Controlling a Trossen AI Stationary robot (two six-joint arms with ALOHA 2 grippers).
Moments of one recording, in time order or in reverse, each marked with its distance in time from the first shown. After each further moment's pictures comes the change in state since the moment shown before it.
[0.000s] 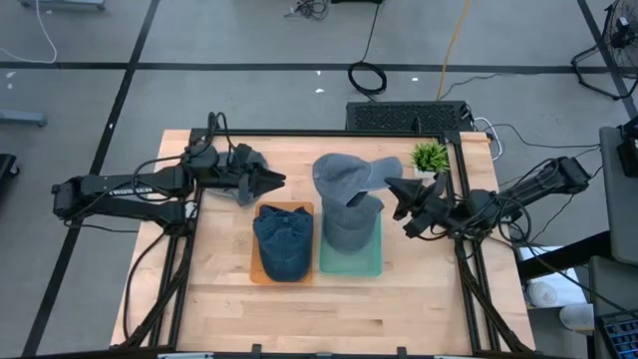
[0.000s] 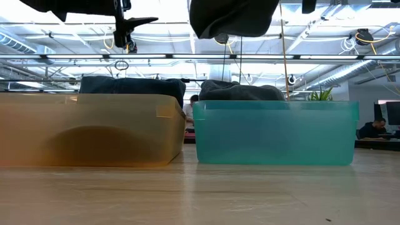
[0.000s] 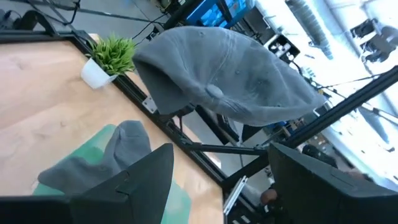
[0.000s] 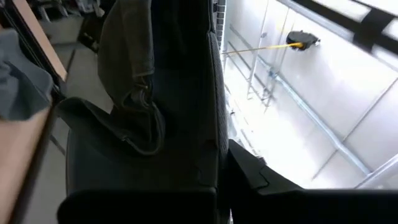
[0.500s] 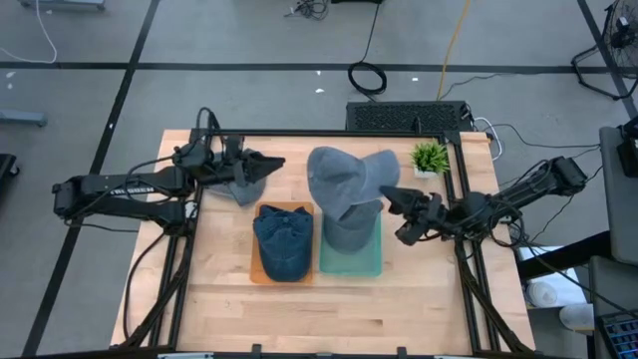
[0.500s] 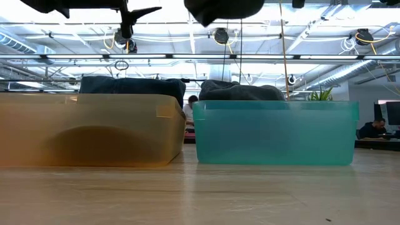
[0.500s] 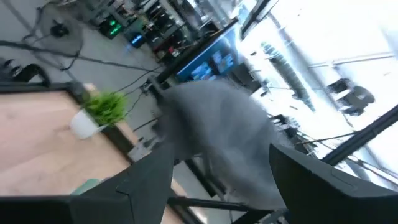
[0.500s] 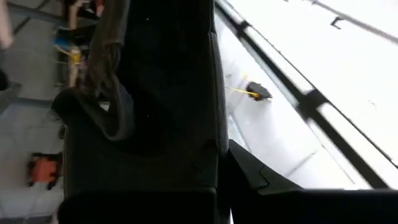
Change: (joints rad) left arm 0.000 0.024 0.000 0.206 -0.141 -0.077; right arm 0.000 0.095 0.000 0.205 -0.148 -0.429
